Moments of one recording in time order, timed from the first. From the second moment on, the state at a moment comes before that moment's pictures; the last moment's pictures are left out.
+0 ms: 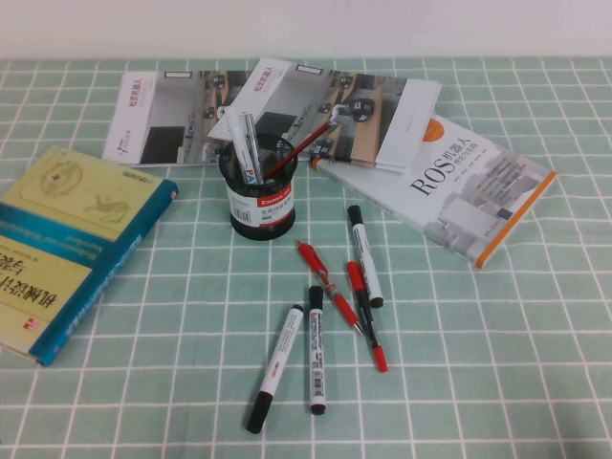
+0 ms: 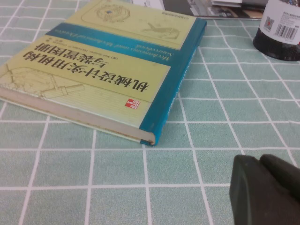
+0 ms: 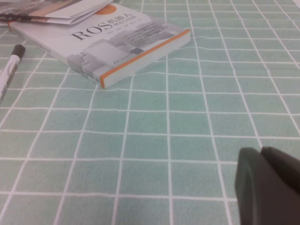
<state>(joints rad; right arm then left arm) 0.05 -0.01 0.03 0.02 0.34 -0.01 -0.17 -0.01 0.02 0.01 0.38 -0.07</state>
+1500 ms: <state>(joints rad) 0.05 -0.01 0.03 0.02 0.34 -0.01 -0.17 0.31 -0.33 -0.25 0.49 -0.16</state>
